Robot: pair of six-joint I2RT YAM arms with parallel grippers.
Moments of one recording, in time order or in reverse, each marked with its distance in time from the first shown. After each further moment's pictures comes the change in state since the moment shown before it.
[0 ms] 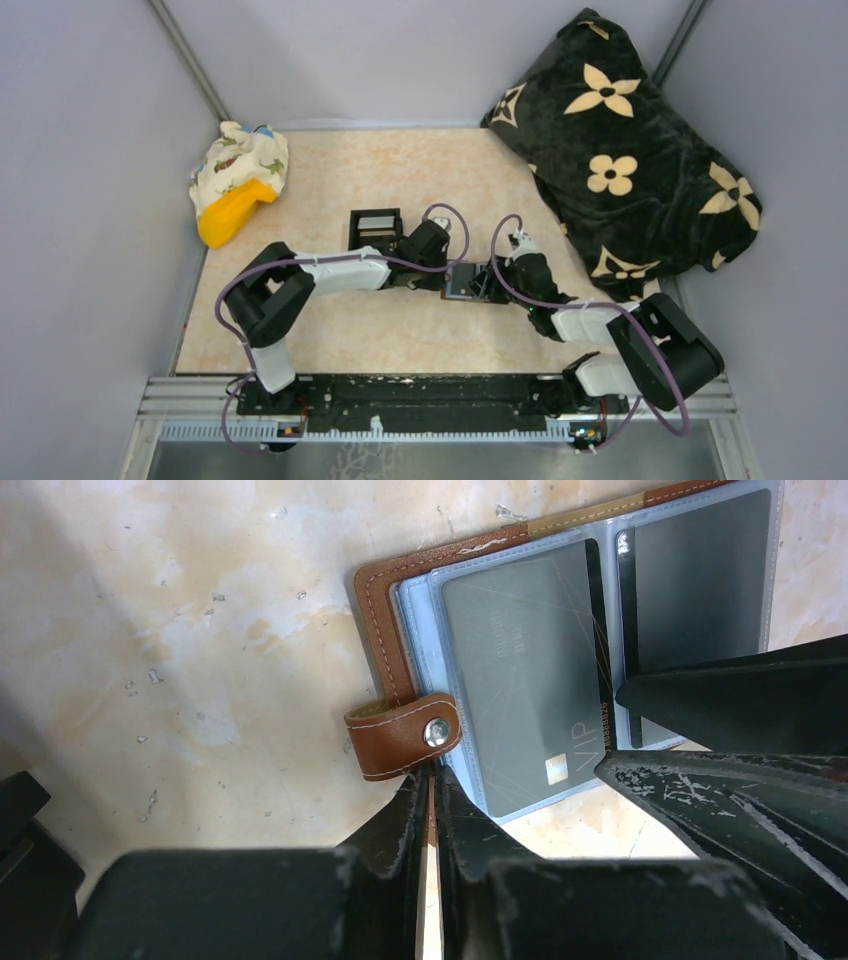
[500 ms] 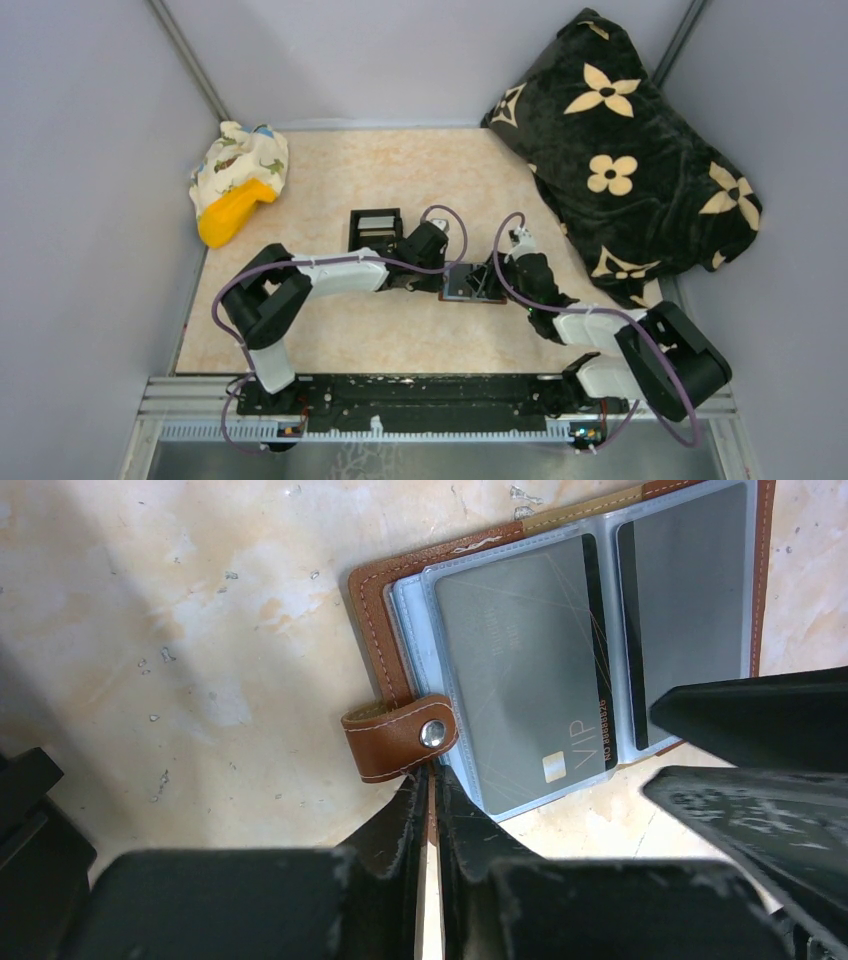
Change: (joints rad) left arm -0.001 -0.014 -0.016 -0.007 -0.007 -0.001; right arm 0.040 -0.021 0.000 0.052 0.010 0.042
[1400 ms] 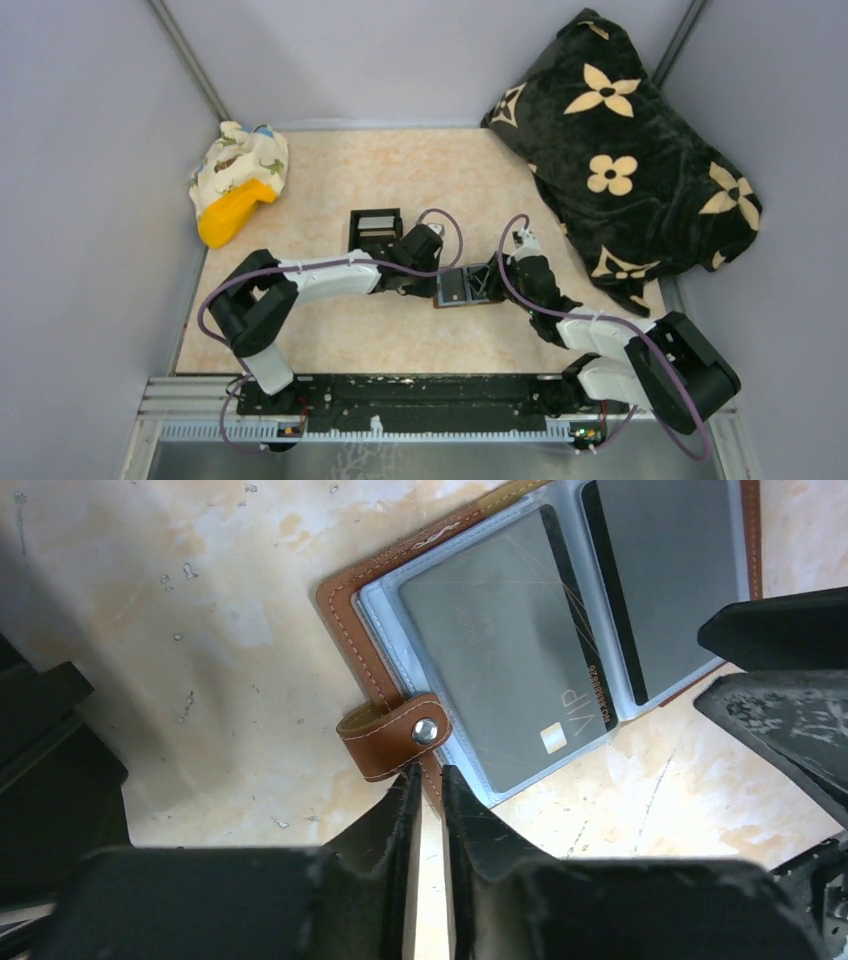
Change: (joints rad) left arm -0.005 -0.076 -0.023 -0.090 0.023 0.024; right arm 0.018 -0.100 -0.010 -0.082 0.067 0.023
